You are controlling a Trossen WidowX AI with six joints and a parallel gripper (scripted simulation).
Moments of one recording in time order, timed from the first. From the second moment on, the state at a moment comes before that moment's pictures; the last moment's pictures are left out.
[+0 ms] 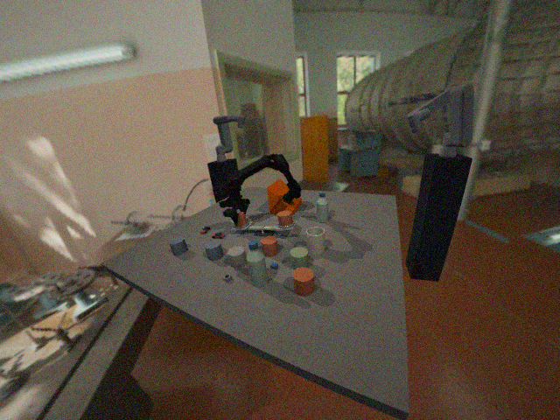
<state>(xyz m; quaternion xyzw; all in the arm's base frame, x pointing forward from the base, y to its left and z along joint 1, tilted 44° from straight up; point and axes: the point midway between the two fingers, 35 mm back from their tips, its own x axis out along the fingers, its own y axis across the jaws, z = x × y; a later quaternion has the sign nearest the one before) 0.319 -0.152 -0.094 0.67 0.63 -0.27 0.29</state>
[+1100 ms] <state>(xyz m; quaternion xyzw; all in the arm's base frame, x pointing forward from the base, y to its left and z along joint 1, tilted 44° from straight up) 0.318 -0.174 -0.064 0.66 0.64 -0.27 0.28</state>
